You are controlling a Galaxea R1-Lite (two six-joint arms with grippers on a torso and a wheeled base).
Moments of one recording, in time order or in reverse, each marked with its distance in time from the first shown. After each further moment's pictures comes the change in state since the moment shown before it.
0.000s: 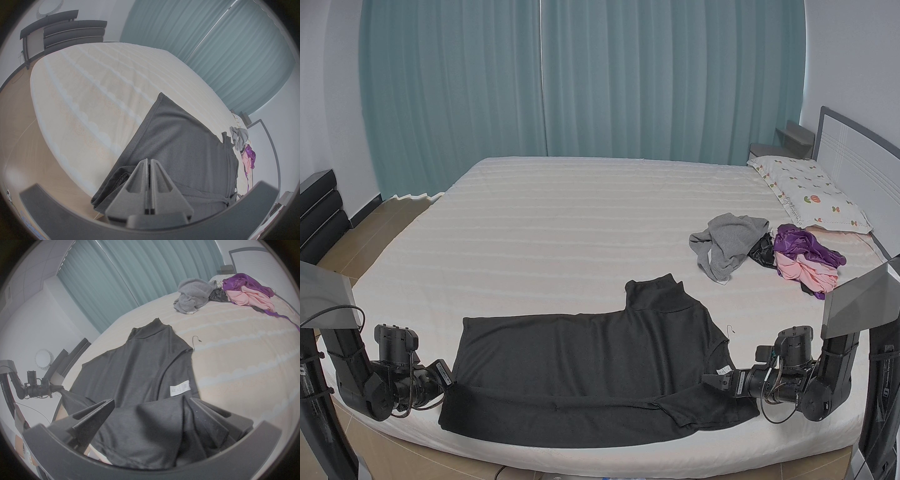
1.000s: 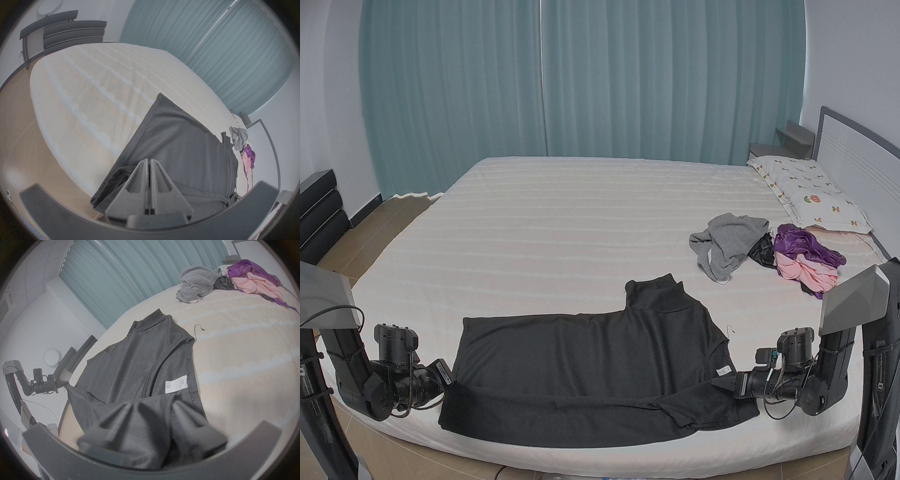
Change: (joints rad) left arm -0.002 -0.006 0.000 0.001 0.000 0.000; right arm -0.089 0.092 -0.066 0.023 0.183 -0.063
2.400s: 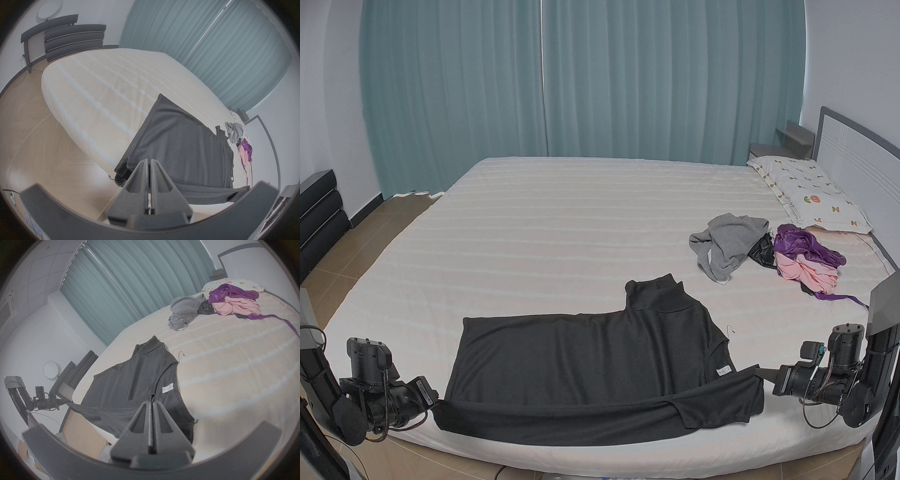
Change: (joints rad) left arm 0.008 -0.240 0.224 0.017 0.000 0.035; right arm -0.101 -0.264 0.348 -0.211 -0.013 0.046
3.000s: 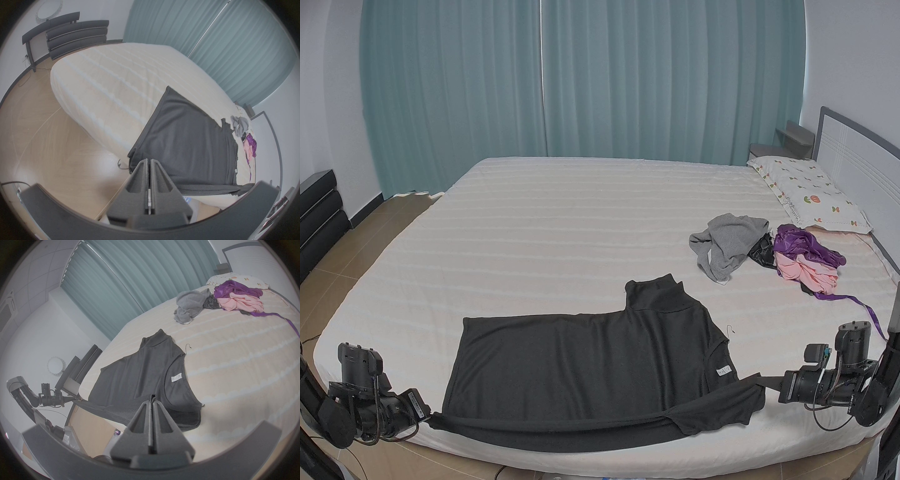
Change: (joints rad) left arm 0.025 -0.151 0.002 0.243 -0.002 0.025; right arm 0.030 -0.191 0.001 0.255 0.037 -0.012
